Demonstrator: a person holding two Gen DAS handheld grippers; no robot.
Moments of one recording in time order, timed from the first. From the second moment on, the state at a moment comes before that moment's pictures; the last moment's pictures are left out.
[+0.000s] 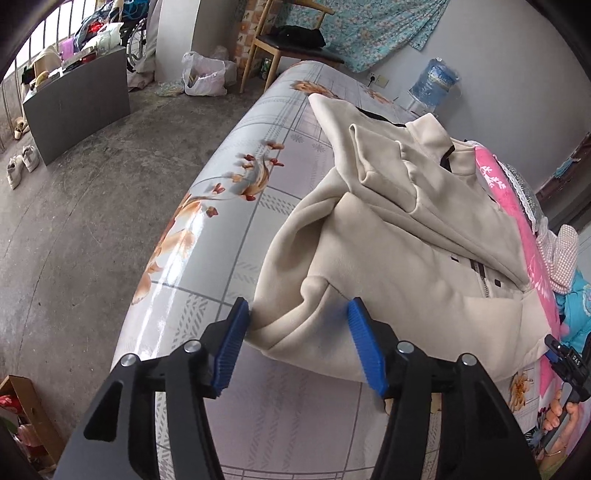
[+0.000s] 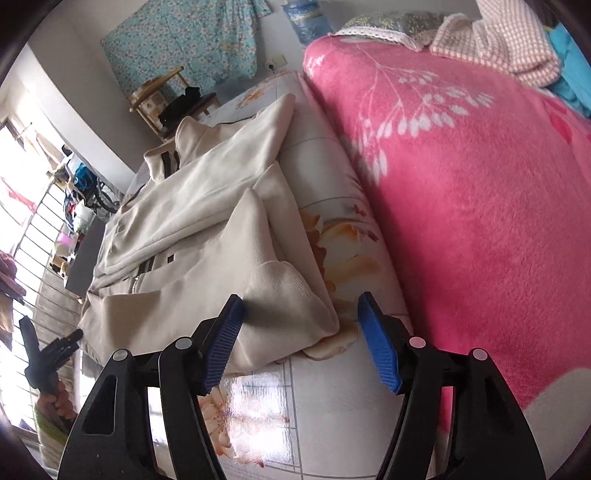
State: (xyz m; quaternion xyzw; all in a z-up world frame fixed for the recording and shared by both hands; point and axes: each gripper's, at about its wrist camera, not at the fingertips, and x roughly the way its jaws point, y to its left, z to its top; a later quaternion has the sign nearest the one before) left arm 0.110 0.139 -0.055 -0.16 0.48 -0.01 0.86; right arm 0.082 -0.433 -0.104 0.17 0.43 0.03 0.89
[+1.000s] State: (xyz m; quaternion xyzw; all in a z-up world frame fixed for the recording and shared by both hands) left arm 0.049 0.139 -0.007 -0.11 0.44 -0.04 0.89; right arm 0.038 -0.428 -0.055 0.13 0.39 0.01 0.91
